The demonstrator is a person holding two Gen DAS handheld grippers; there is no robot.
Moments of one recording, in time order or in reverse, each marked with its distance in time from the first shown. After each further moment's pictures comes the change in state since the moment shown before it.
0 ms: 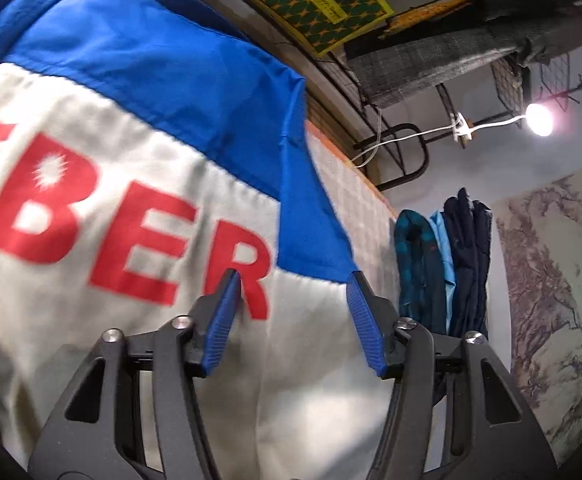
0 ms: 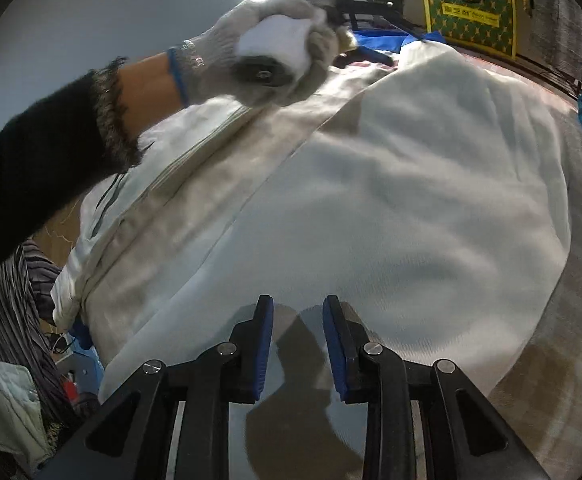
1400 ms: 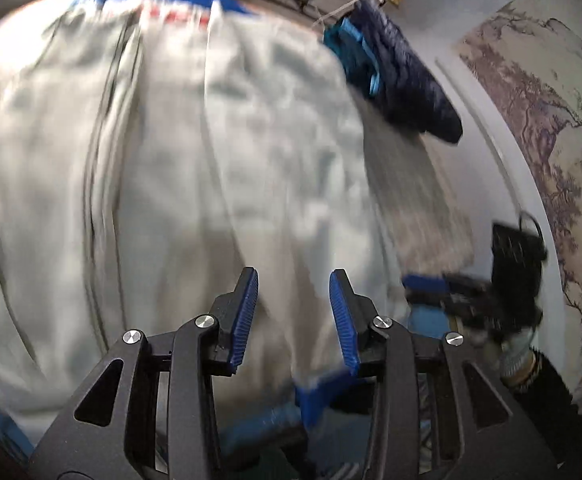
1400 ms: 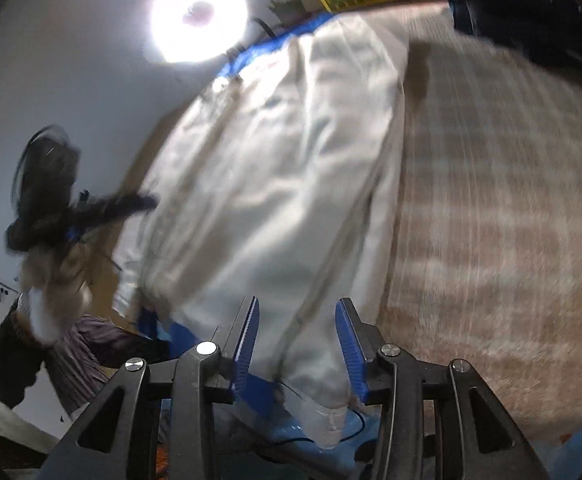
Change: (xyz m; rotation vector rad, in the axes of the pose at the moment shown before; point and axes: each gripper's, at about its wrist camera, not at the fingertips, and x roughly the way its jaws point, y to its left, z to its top) left arm -0.201 -0.021 -0.316 0.349 0.214 0.137; right arm -0.085 -0.008 -0.108 0.429 -0.033 0.058
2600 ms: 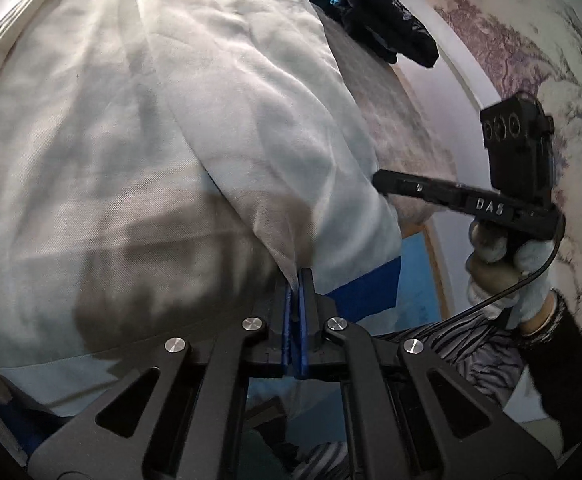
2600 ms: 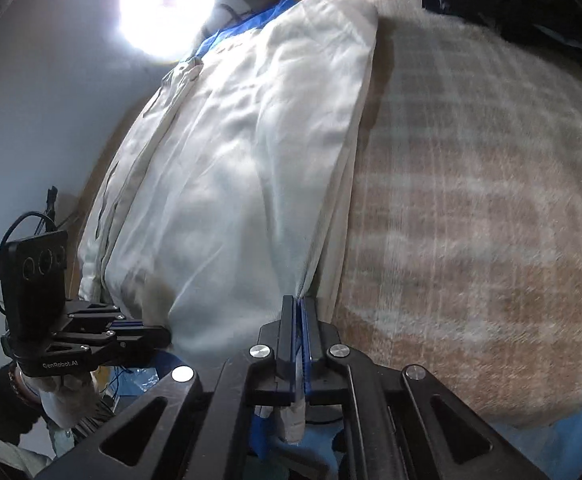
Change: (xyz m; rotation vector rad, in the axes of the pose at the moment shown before) left arm 0.070 -0.035 -0.079 0.077 0.104 -0.084; right arm 0.012 -0.009 -0.004 0.026 0.033 -0.107
